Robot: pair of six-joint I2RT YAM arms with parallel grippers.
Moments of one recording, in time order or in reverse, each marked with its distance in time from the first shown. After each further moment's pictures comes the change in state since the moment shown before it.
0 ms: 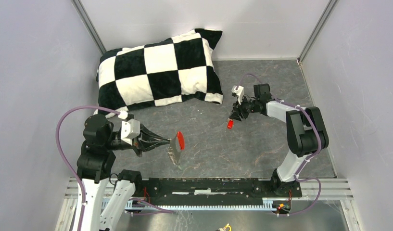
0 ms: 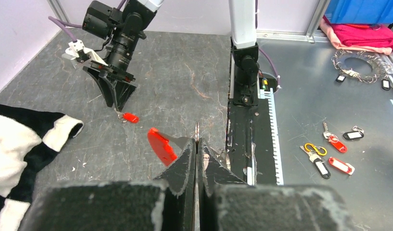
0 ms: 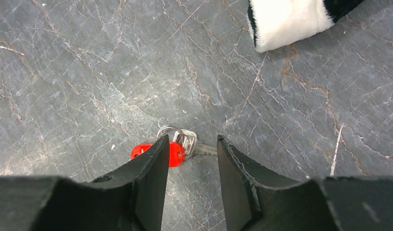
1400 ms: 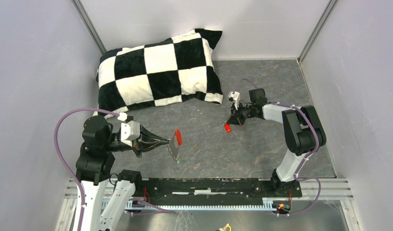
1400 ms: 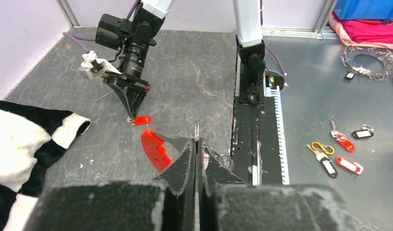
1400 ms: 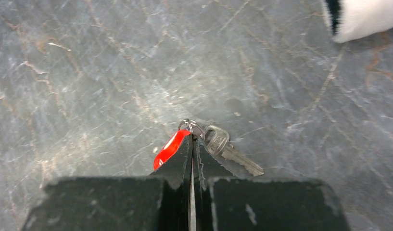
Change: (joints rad) left arm 0.000 -0.011 0.010 -0.029 -0.025 0.034; right arm 0.044 0.053 -0.013 -0.020 -0.062 0.058
